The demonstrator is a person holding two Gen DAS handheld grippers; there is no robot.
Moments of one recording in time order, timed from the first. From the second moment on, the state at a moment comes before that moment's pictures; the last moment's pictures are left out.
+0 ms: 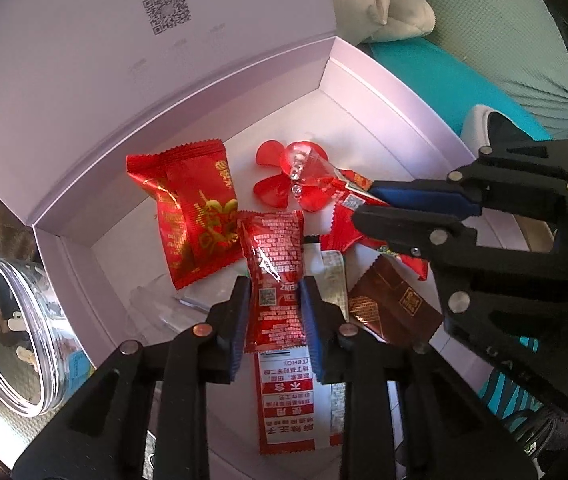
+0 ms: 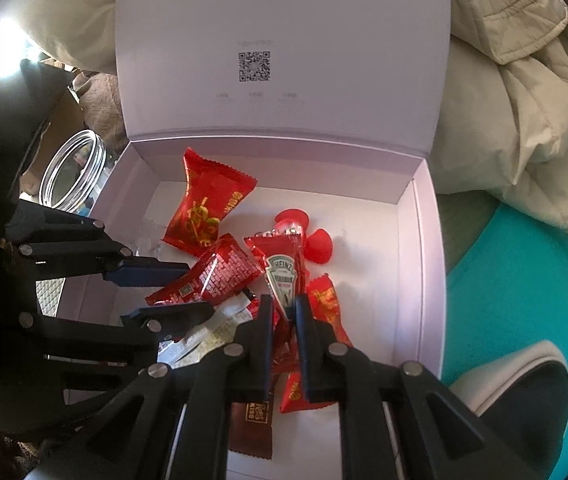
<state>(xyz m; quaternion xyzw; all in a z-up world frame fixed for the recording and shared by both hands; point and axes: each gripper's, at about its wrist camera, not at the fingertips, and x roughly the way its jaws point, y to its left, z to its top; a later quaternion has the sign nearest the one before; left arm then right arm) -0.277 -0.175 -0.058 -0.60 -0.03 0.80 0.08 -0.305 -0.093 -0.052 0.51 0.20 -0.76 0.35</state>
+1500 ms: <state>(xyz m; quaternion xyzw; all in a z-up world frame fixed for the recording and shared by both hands) -0.248 -0.201 0.015 -0.45 -0.03 0.89 -0.03 -0.276 -0.047 0.026 0.38 0.16 -0.88 0.25</state>
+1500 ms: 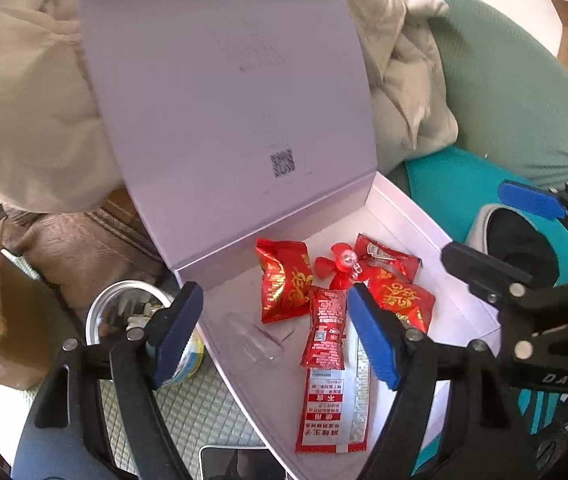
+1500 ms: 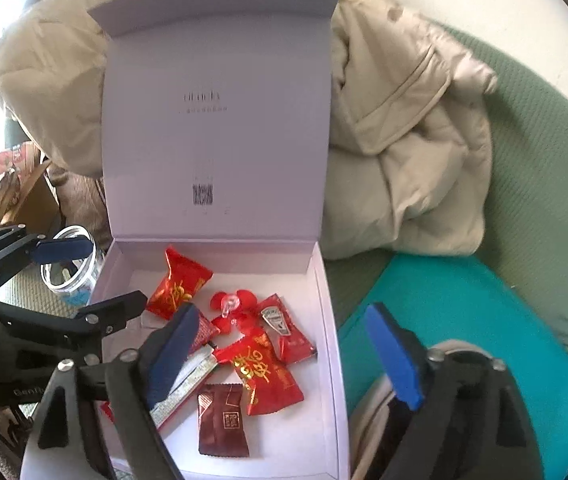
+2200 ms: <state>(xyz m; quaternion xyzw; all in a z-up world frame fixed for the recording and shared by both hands) -0.099 -0.177 0.079 -0.39 -0.05 0.92 -0.08 -0.157 -0.002 0.087 0.33 0.13 -0.91 0.24</state>
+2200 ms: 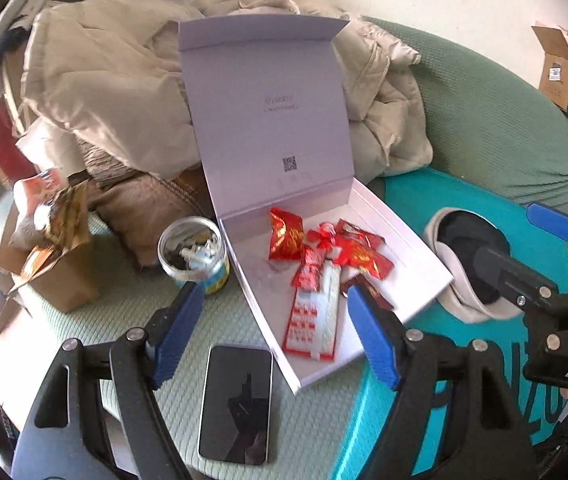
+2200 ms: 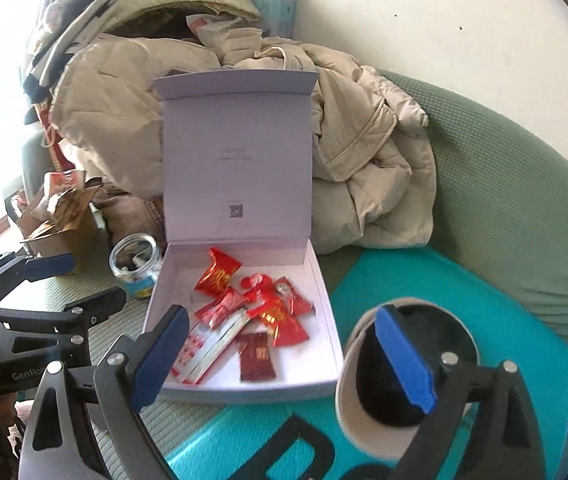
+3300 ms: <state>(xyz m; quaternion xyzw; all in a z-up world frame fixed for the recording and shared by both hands) 0.007 -0.132 0.068 -0.40 -0.05 0.91 -0.11 -0.054 0.054 0.068 0.34 0.12 -0.90 0.24</state>
